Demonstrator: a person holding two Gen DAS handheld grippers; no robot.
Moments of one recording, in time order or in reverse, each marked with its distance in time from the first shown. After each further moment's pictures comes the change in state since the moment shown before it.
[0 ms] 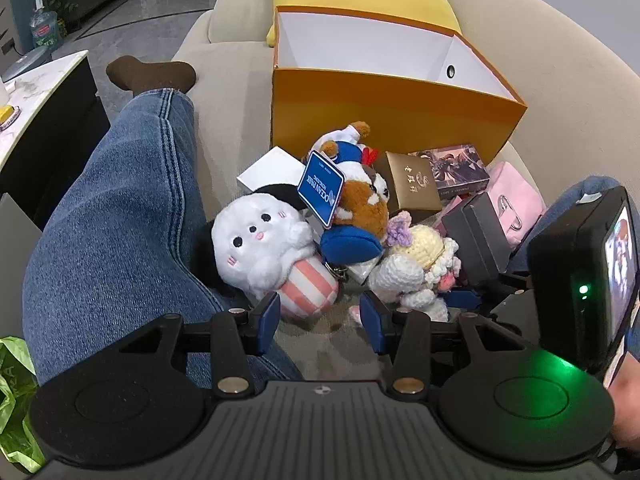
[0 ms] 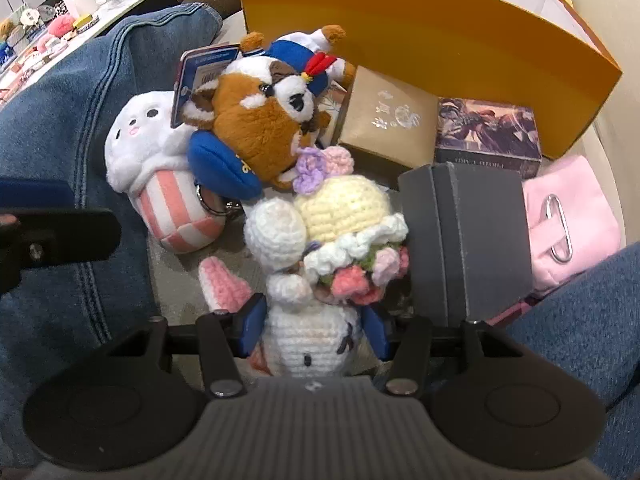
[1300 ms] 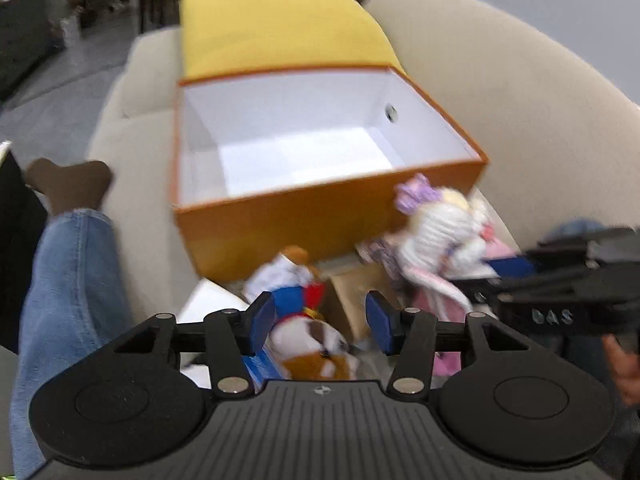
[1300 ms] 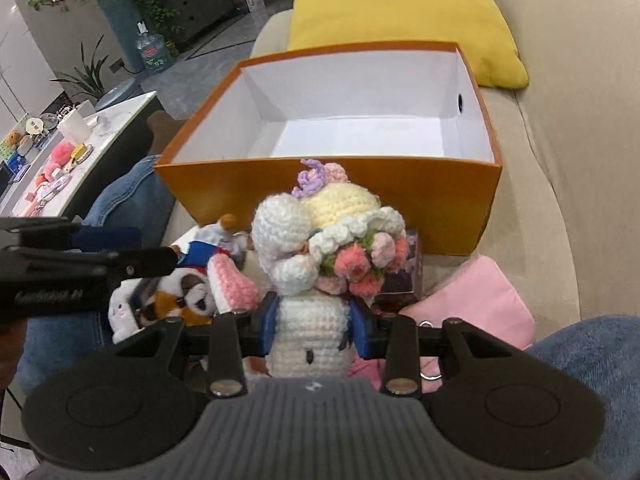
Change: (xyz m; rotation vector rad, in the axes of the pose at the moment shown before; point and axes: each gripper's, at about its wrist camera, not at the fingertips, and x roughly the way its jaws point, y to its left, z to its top) left arm 0.041 -0.031 0.097 0.185 -0.044 -0.112; right arm -0.070 -0.106 0.059 0.199 -0.185 0.140
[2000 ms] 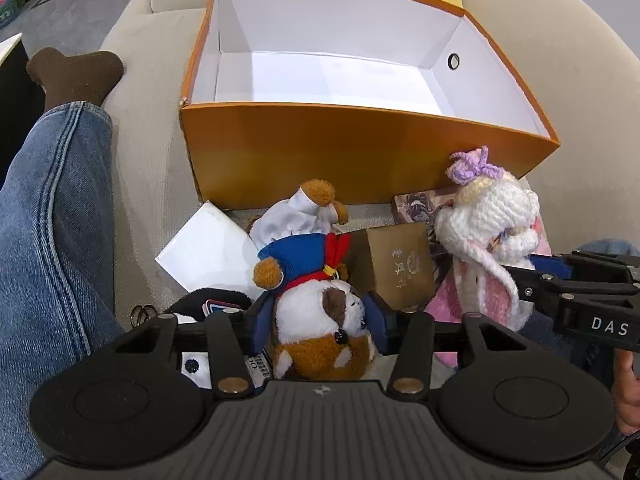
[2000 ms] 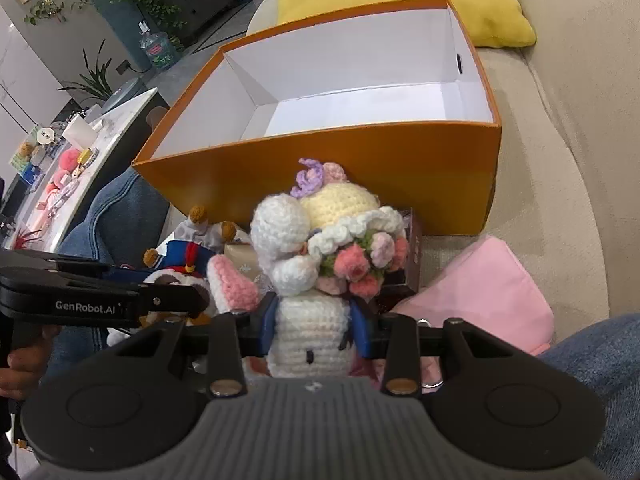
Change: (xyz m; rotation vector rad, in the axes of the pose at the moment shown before) left arm 0.046 0.028 -0.004 -0.229 0.190 0.007; right arm 0.026 -0.031 0.002 0.055 0.050 0.087
